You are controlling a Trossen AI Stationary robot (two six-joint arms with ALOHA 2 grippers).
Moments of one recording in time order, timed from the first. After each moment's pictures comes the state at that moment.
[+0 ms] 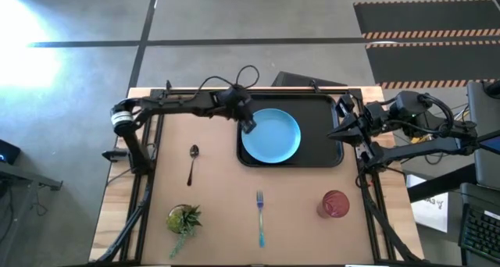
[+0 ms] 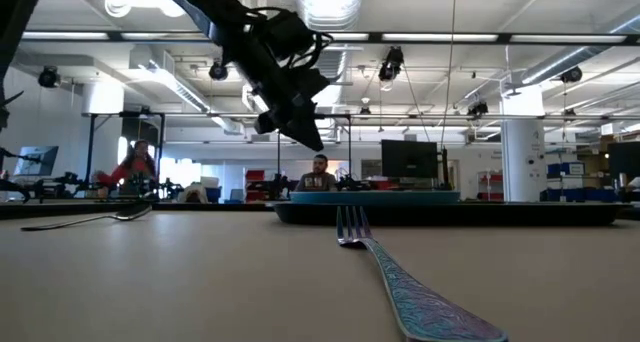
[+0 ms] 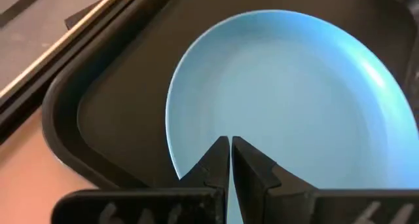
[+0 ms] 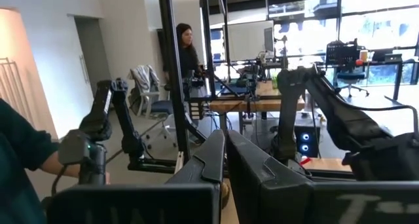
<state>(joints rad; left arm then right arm) 0.40 1.76 1.27 -0.31 -0.01 -0.18 -0.02 0.69 1.03 -0.15 -0.34 0.12</state>
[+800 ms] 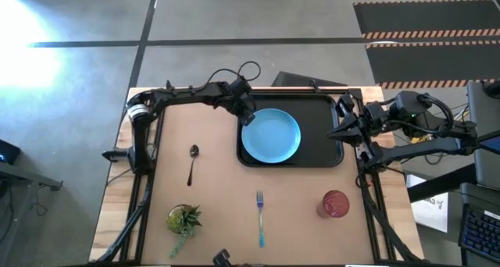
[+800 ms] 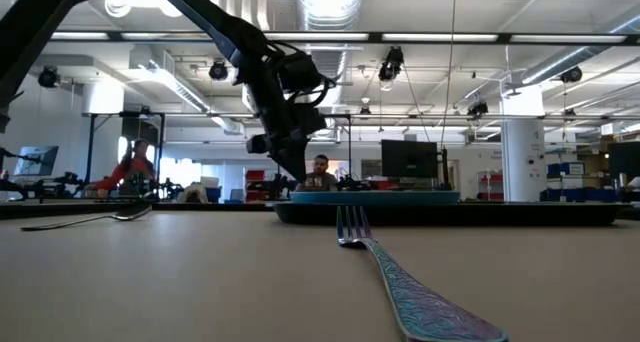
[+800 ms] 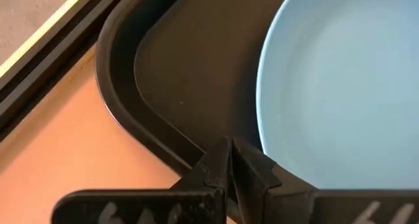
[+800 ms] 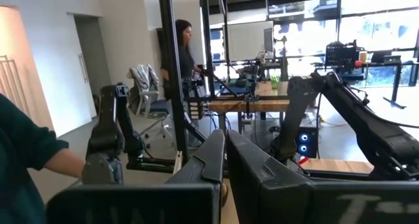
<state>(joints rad) 0.52 1.93 1.43 -0.54 -0.02 -0.18 -0.02 0.70 1.03 -0.15 -0.34 0.11</state>
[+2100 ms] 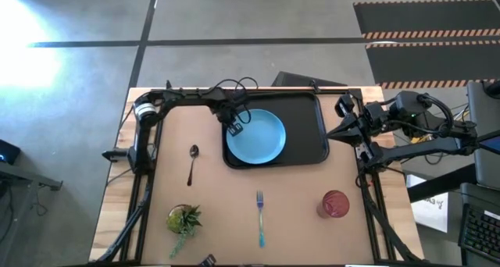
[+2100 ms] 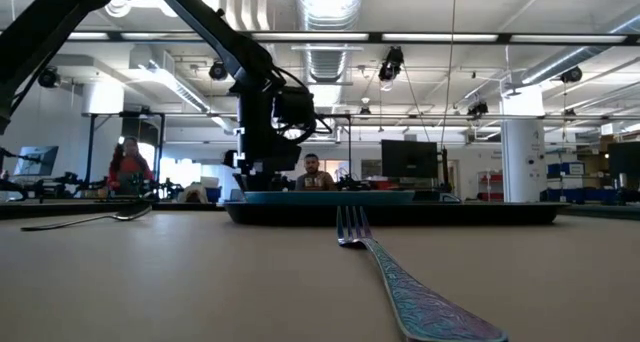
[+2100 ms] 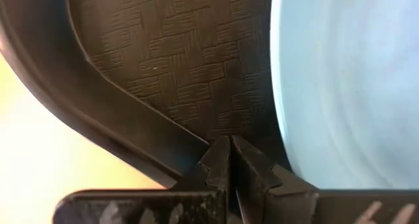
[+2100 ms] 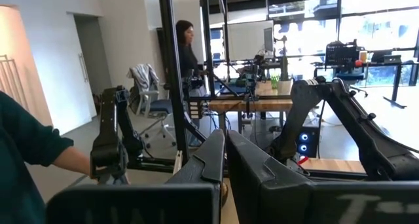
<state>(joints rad) 0.52 2.01 1.40 -0.83 -0.14 -0.12 -0.02 0.70 1.03 -0.15 -0.34 0.11</state>
